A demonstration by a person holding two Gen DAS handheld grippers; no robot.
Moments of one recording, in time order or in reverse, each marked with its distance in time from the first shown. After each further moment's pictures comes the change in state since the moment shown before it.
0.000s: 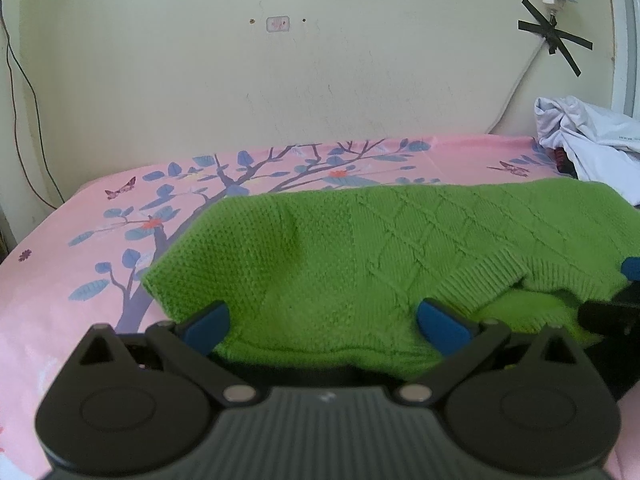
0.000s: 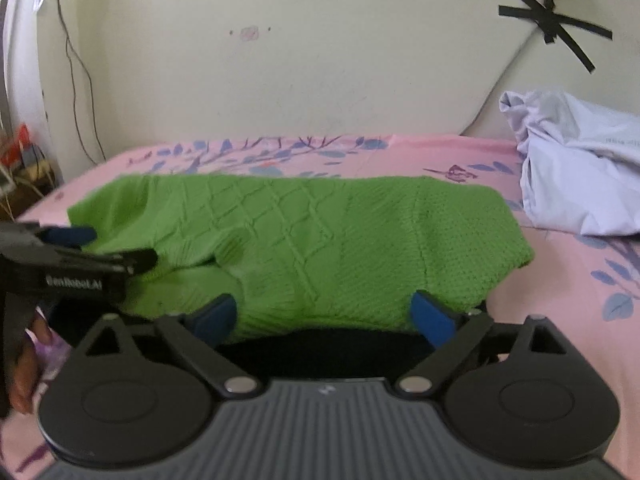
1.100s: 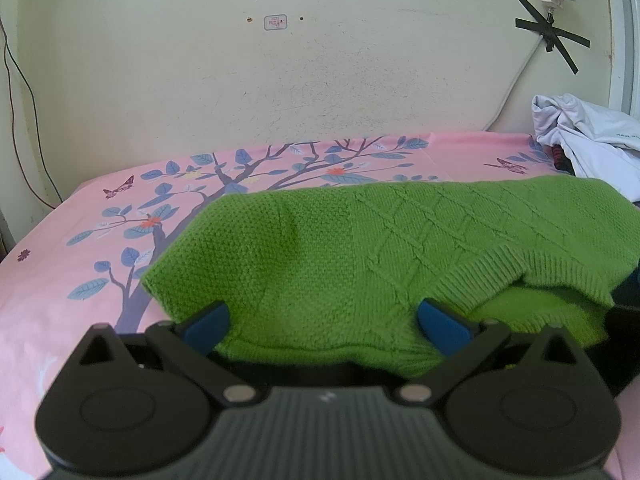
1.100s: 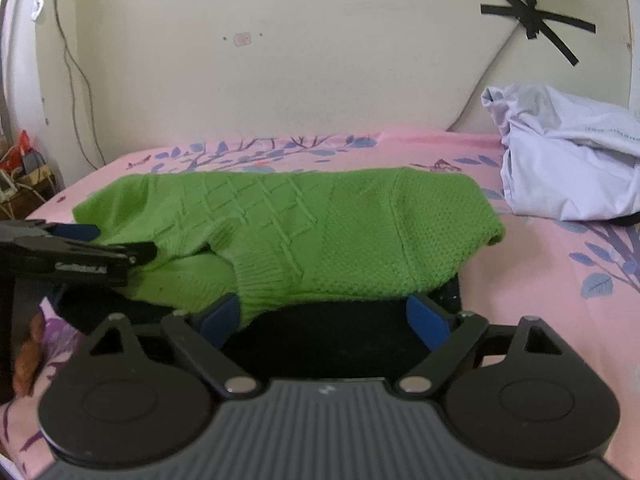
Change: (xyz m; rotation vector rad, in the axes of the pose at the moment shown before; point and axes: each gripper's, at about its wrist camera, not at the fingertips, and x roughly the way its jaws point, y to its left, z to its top) left arm -0.001 -0.001 0.000 0.007 0.004 -0.002; right arm -0.023 -0.013 -0.011 0.025 -0.014 0.012
